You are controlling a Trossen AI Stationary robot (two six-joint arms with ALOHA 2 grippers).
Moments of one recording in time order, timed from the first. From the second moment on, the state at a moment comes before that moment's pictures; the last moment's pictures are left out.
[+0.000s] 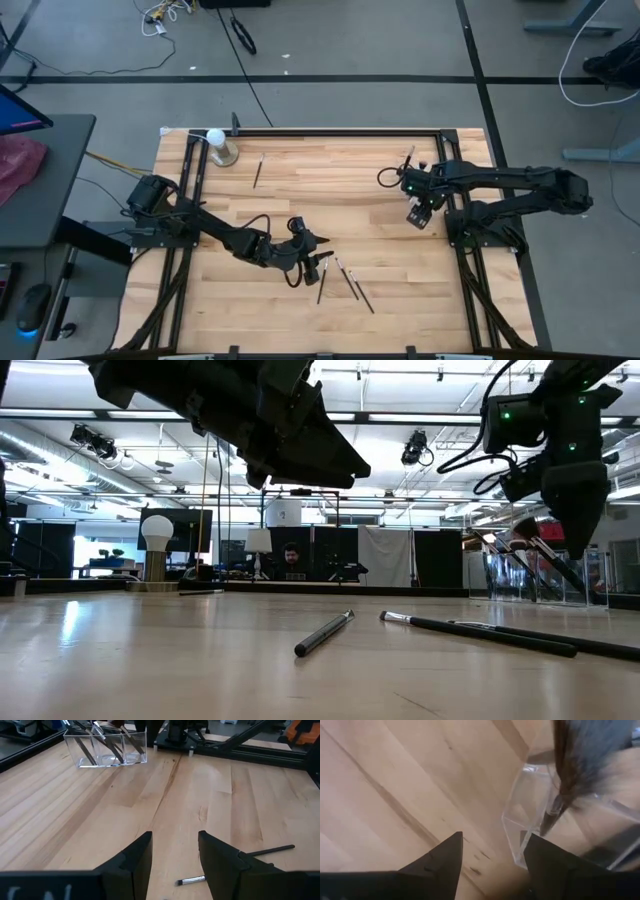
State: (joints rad) left arm -0.38 1.77 0.91 0.41 -0.59 -0.33; right arm -0.28 1.10 0.69 -1.11 -0.01 0.38
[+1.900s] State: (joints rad) left arm -0.41 1.67 0.95 -0.60 -0.95 -1.08; right arm 0.72 1.31 0.62 0.00 0.62 0.65
